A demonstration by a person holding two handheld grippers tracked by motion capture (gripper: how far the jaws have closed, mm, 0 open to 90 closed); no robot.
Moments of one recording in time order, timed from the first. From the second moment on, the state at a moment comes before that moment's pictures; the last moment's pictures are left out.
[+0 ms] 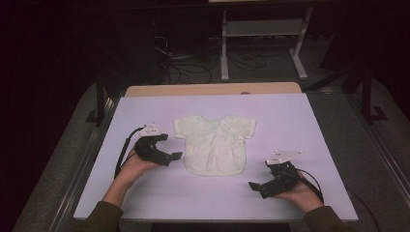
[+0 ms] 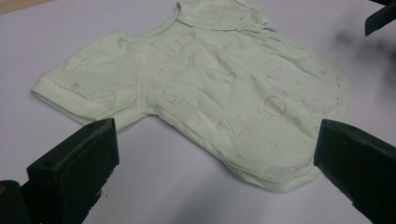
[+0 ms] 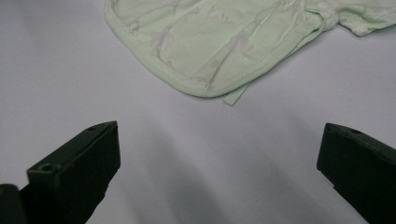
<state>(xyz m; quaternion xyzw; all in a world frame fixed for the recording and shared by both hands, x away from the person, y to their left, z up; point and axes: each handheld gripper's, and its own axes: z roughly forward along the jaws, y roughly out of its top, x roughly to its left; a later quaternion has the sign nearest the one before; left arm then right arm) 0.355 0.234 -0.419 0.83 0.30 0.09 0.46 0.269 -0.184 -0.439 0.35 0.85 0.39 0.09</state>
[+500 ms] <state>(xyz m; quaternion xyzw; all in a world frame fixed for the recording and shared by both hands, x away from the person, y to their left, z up) 0.362 0.232 -0.416 0.83 0.30 0.09 0.46 0.269 -0.184 -0.439 0.35 0.85 0.39 0.09</state>
